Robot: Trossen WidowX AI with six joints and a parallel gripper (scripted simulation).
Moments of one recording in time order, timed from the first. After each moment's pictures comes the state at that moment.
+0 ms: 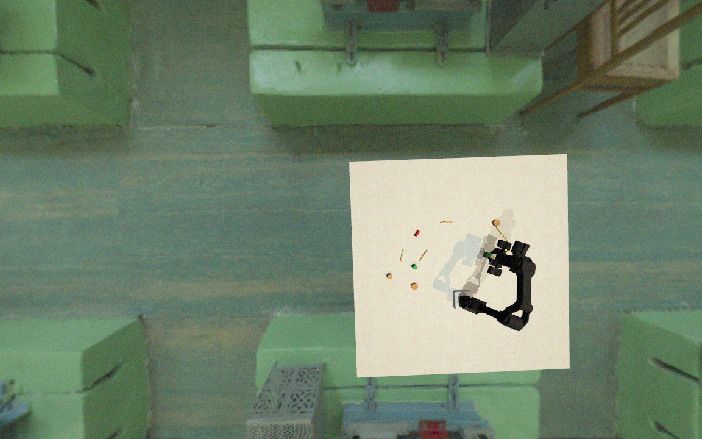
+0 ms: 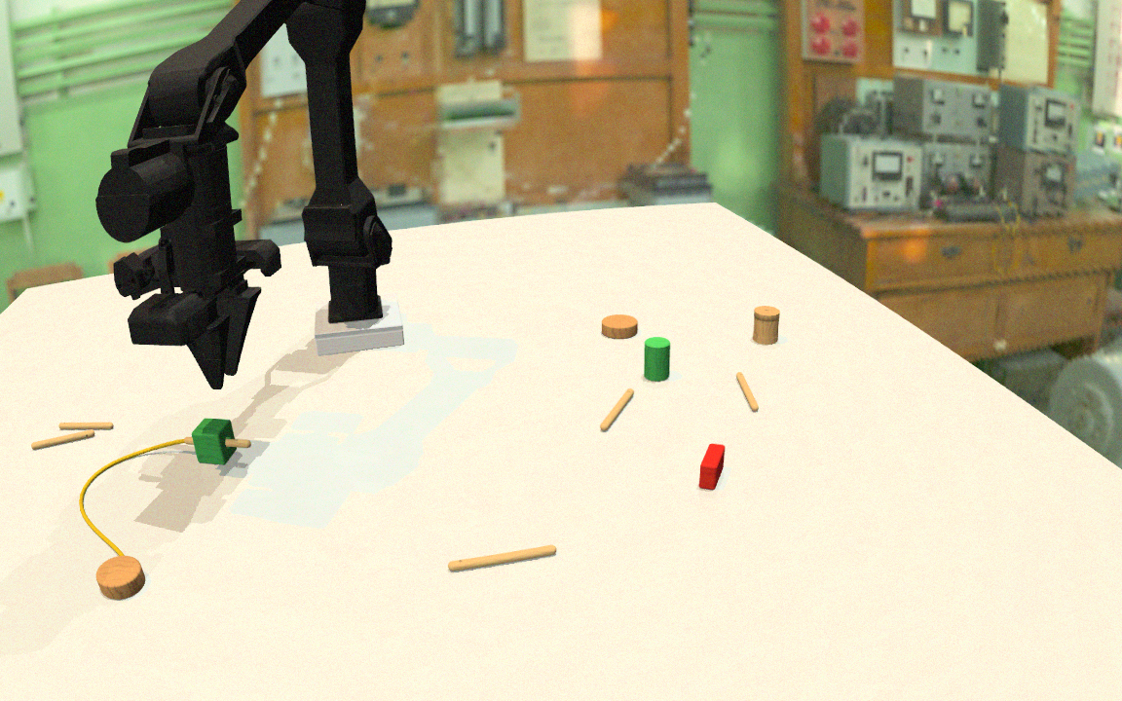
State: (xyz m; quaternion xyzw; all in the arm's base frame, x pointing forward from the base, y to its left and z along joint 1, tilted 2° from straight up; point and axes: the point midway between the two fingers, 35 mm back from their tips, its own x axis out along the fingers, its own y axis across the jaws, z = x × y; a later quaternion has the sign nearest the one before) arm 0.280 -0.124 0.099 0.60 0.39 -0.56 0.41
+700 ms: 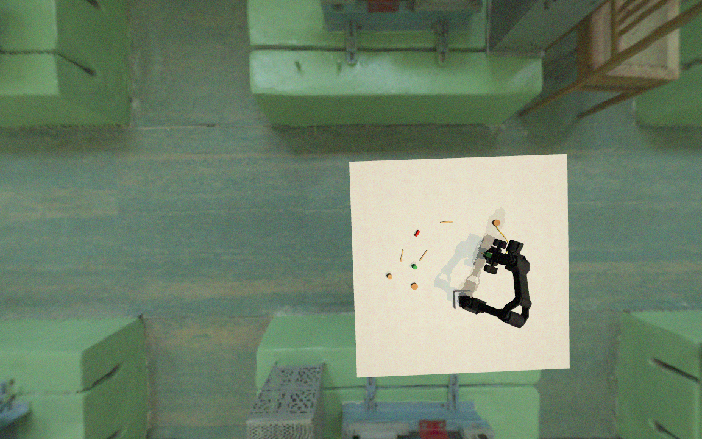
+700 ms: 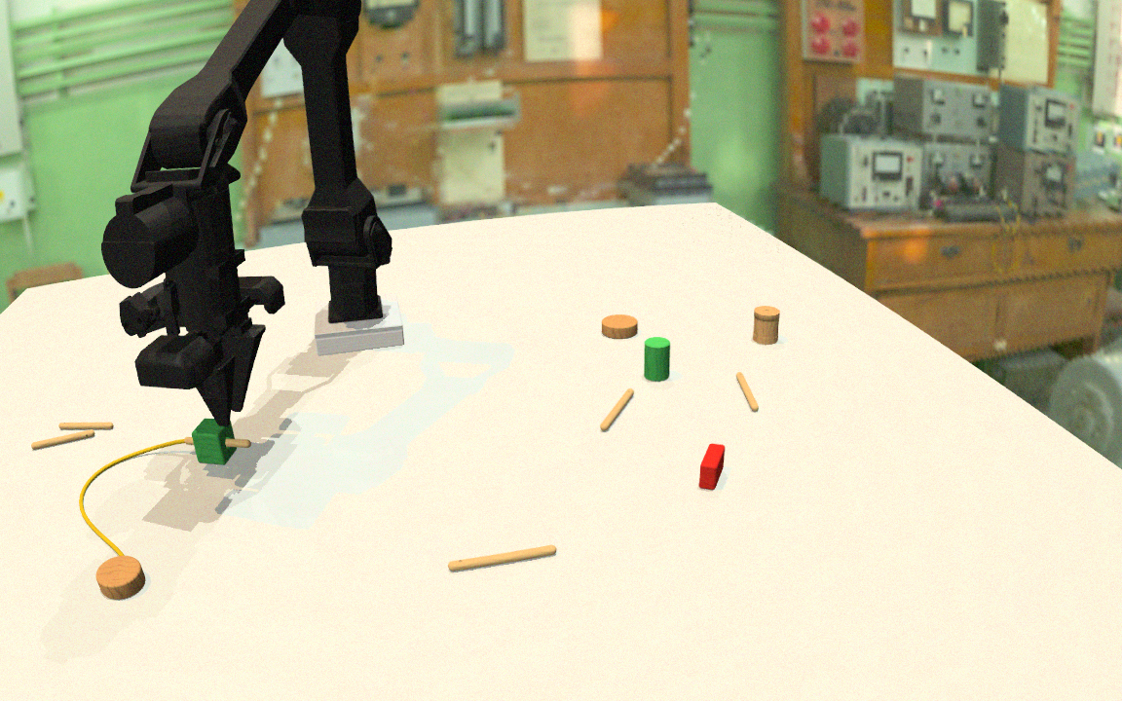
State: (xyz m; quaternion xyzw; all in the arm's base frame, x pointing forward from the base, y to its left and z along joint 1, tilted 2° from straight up) arm 0.283 -0.124 0.065 0.60 0.39 -0.56 0.41
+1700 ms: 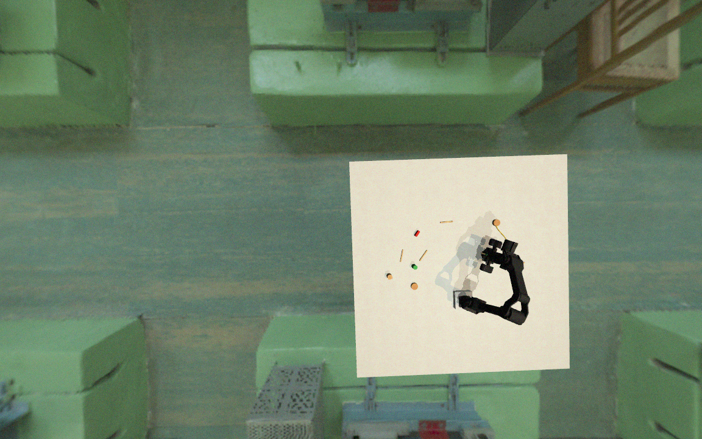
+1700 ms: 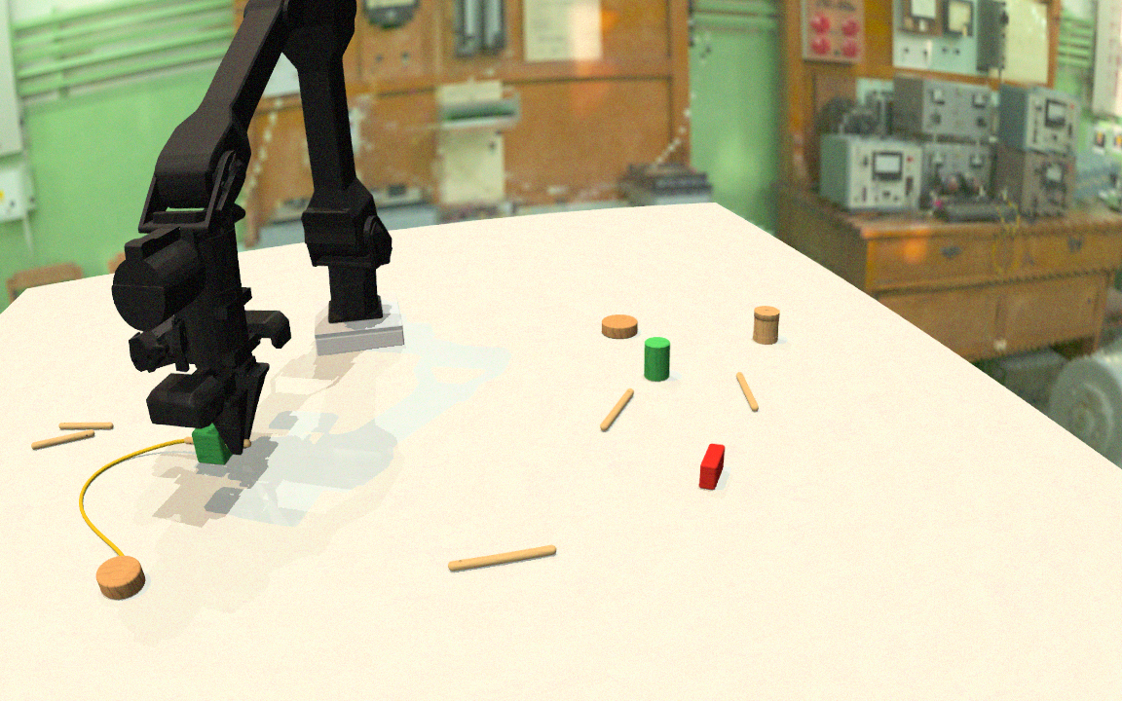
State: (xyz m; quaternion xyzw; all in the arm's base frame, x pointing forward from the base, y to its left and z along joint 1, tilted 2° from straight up) arm 0.282 -0.122 0.030 0.60 0.39 -0.56 0.41
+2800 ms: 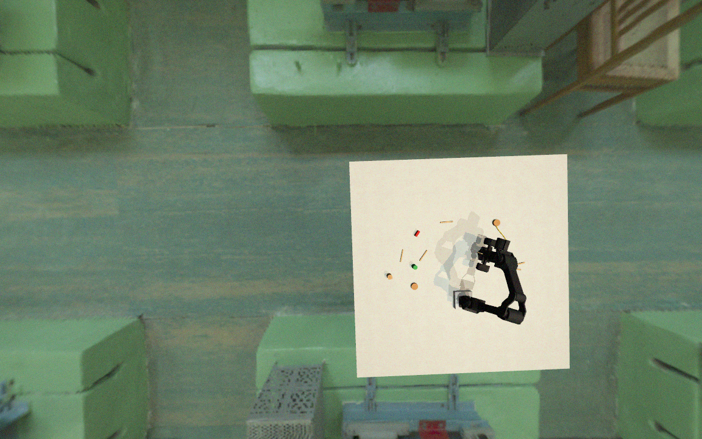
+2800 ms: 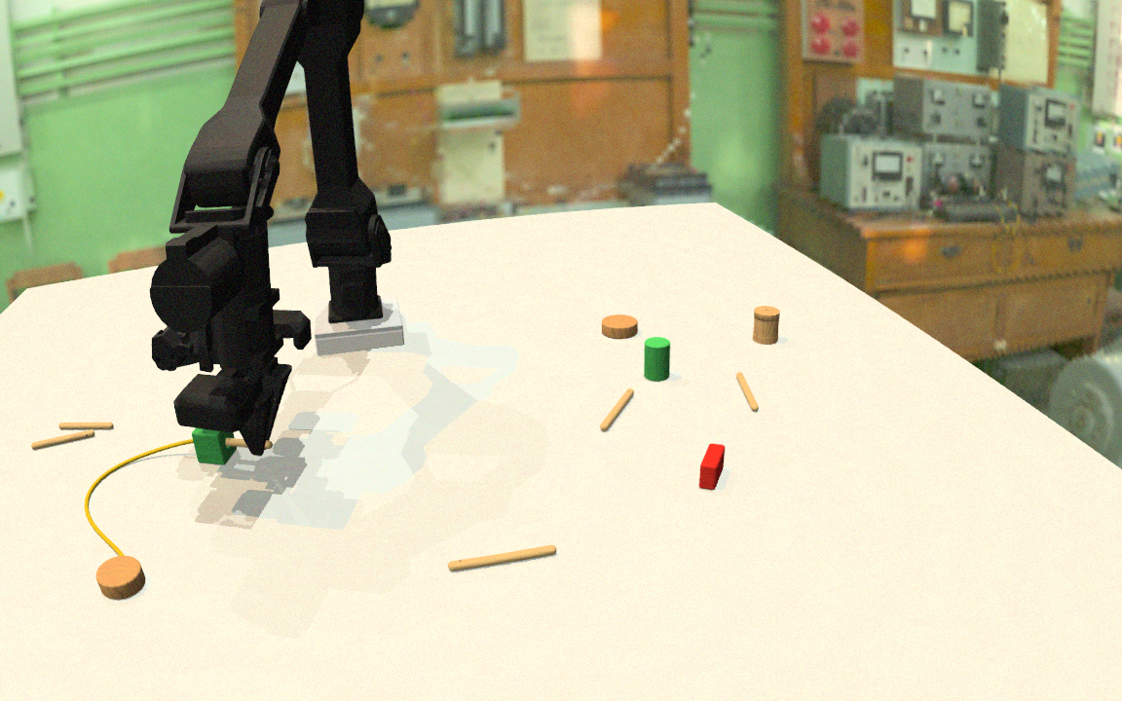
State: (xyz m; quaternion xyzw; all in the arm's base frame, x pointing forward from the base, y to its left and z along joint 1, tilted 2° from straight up) arm 0.287 -0.100 0.030 0.57 0.40 -0.57 0.43
